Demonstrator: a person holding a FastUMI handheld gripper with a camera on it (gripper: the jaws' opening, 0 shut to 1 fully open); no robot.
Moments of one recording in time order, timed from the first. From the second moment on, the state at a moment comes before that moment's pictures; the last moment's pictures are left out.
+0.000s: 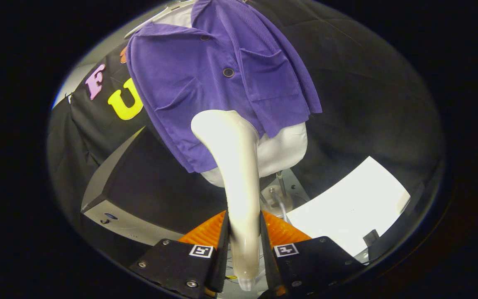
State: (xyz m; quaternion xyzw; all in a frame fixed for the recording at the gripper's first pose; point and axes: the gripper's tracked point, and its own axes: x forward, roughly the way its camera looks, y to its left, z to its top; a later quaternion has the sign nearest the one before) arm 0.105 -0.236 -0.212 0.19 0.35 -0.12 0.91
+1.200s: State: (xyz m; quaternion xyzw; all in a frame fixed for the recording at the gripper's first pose) arm -0.016 -0.032 -0.123 0.15 0.31 0.09 0.93
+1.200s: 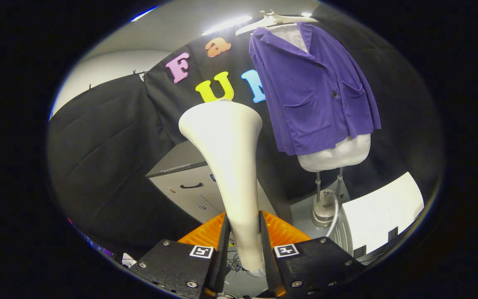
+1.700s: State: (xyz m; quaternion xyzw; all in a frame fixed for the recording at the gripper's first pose) arm -0.012 -0.022 -0.131 0.14 0.32 0.09 0.93
